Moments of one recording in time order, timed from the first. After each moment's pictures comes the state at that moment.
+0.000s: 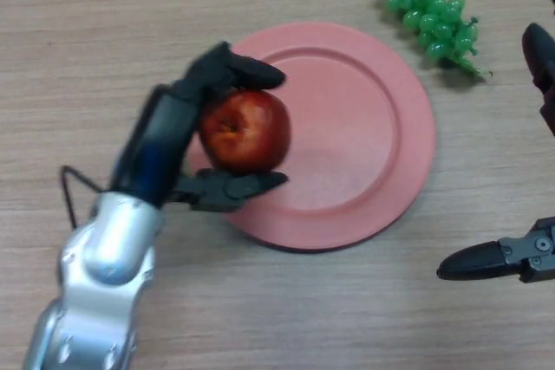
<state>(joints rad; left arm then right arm) -0.25 0.18 -0.17 -0.26 0.22 0.24 -0.10 0.05 -0.22 -0.12 -0.96 0.16 0.52 0.09</state>
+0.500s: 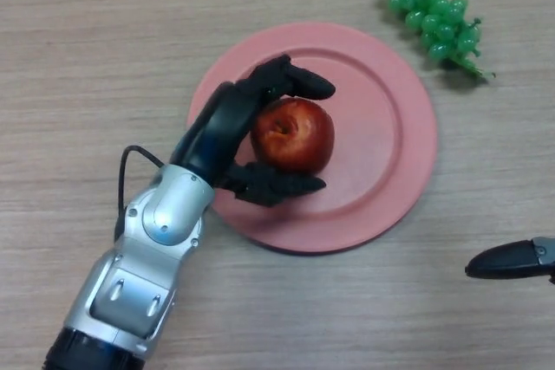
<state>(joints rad) -0.41 0.18 -0.27 0.08 0.22 0.11 -0.08 0.07 -0.22 -0.21 -0.99 0.24 0.53 0.09</state>
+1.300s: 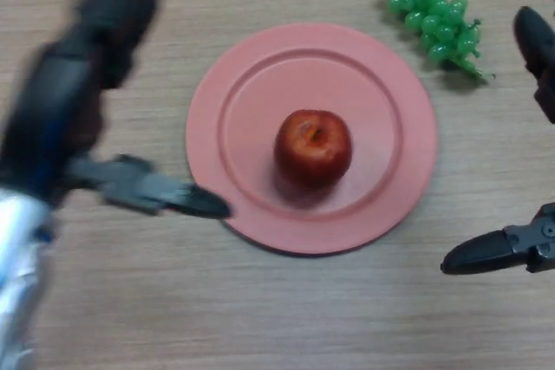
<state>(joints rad) -0.13 0.26 0.19 -0.71 -0.13 0.45 -0.21 -0.06 -0.35 -0.15 -0.99 0.36 0.69 0.02</state>
